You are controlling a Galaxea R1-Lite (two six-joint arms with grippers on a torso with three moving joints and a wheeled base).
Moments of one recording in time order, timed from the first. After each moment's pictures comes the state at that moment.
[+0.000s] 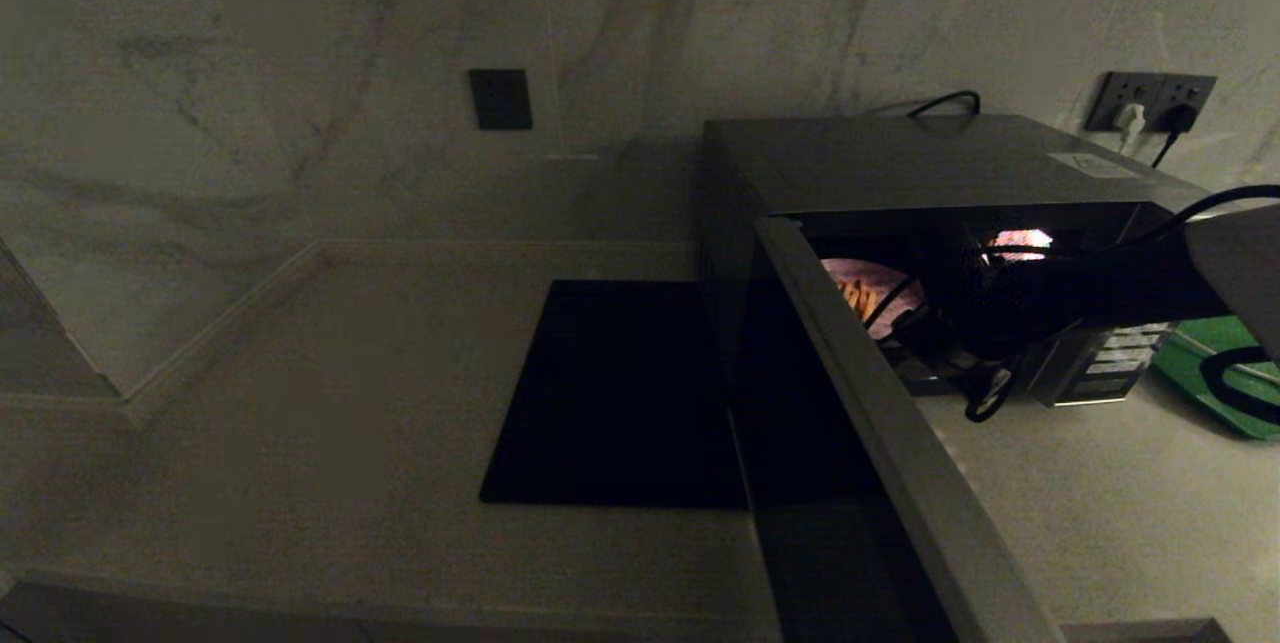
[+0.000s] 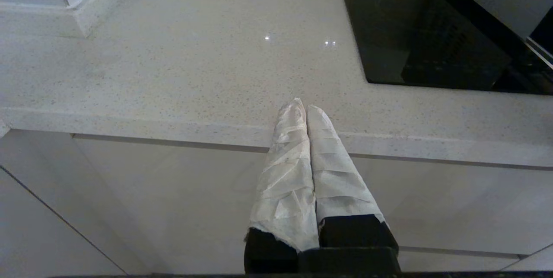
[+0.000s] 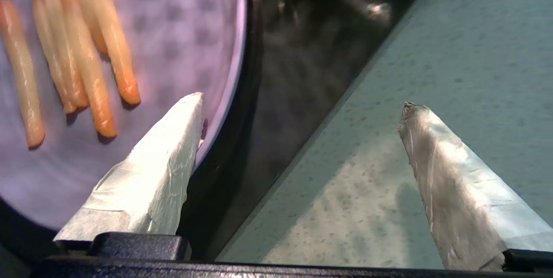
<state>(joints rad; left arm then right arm) 0.00 0.00 0.00 -0.01 0.02 -0.07 0.18 2.18 -1.54 0.24 -0.45 1.06</state>
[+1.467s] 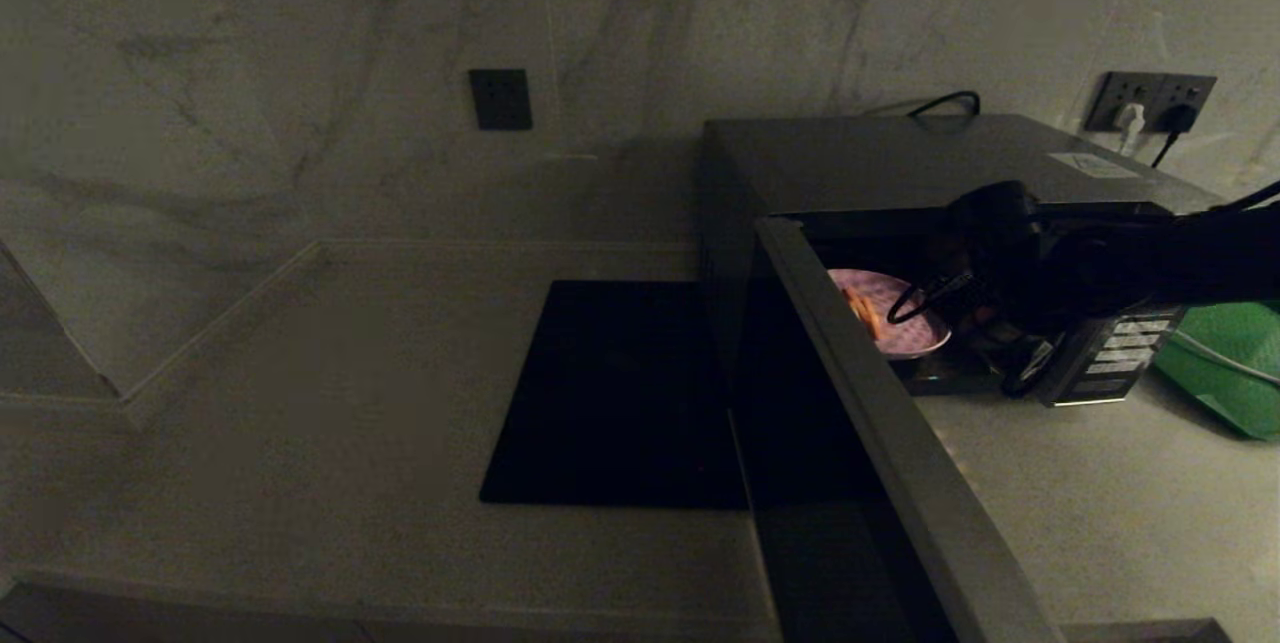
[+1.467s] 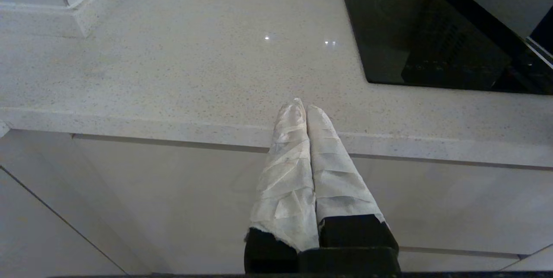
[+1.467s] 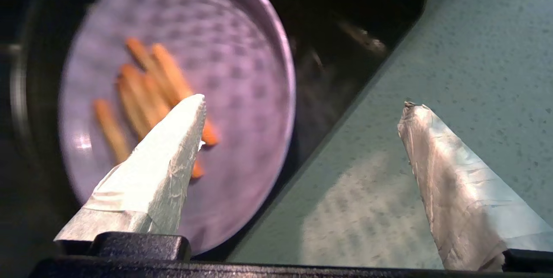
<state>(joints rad) 0.00 0.00 0.00 -0.01 0.02 -0.07 0.15 2.08 -1.53 0.24 -0.44 1.01</state>
